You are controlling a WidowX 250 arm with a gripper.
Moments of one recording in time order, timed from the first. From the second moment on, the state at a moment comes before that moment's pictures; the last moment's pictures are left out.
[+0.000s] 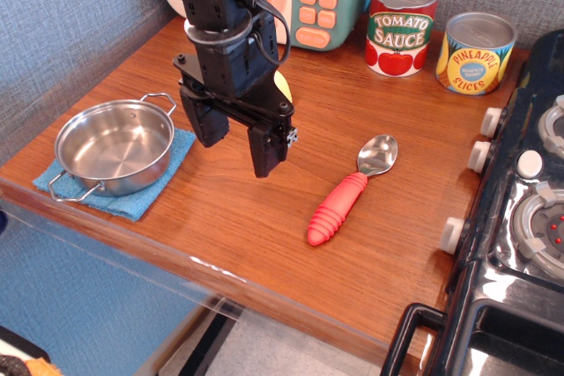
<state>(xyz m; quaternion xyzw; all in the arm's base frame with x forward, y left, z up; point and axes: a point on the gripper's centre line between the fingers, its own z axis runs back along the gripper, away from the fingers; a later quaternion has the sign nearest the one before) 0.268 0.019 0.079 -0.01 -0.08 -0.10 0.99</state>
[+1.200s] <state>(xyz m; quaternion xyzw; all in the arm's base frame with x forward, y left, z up) 0.406 0.059 0.056 -0.01 -0.11 0.03 0.99</state>
